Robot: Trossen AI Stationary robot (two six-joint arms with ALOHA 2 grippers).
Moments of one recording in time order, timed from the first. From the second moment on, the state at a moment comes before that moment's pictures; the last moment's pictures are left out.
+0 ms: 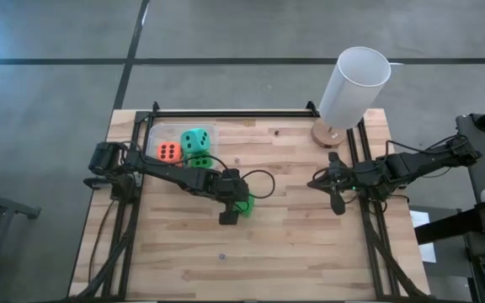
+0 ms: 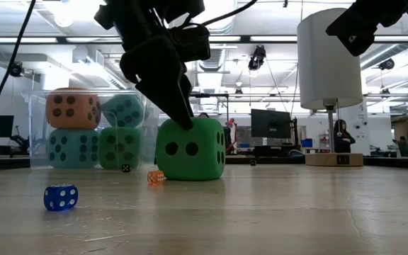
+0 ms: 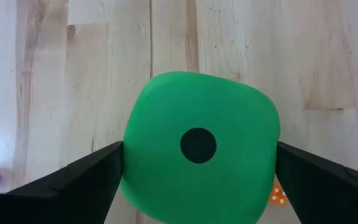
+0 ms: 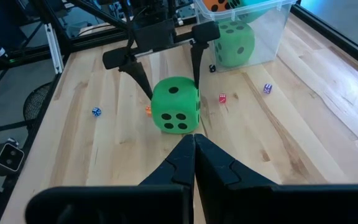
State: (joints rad) left arm -0.12 1.81 1.17 -0.46 -0.08 -0.04; right arm 0.29 0.68 0.62 -0.41 0.28 0.38
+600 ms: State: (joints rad) left arm -0.12 1.81 1.17 -0.46 -0.09 -0.06; right arm 0.29 0.68 0.62 -0.41 0.28 0.39
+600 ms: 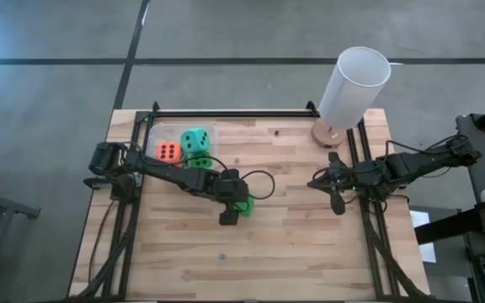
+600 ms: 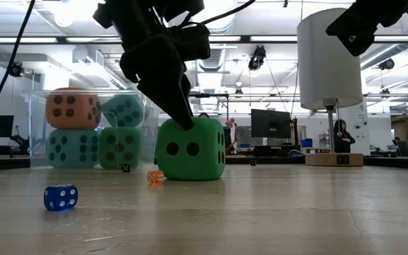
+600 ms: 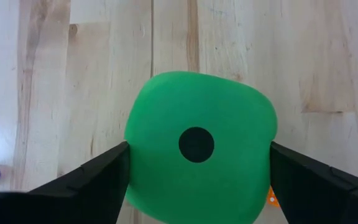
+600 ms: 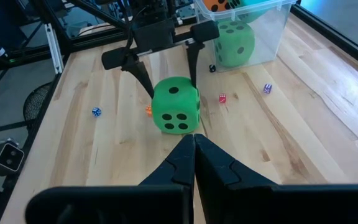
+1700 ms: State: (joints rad) left arm -0.12 1.80 1.18 -0.45 -0.14 -0.06; right arm 0.29 0.68 0.62 -0.41 0.28 0.39
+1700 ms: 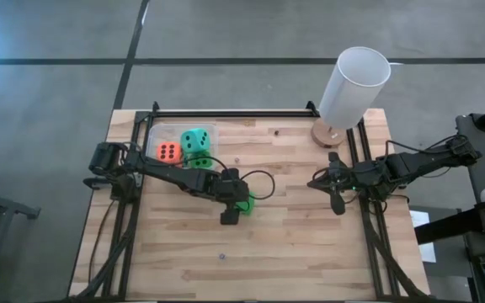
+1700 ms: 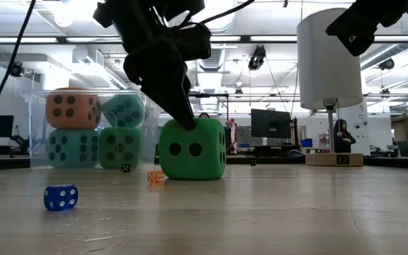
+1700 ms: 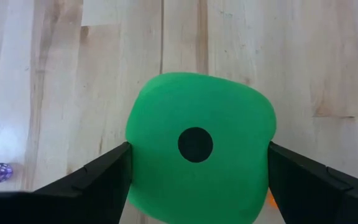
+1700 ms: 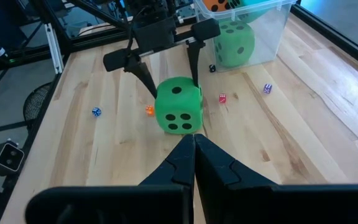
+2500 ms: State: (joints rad) left arm -0.12 1.63 1.18 -0.51 -0.27 -0.12; right arm 0.29 0.68 0.62 -0.41 0.28 0.39
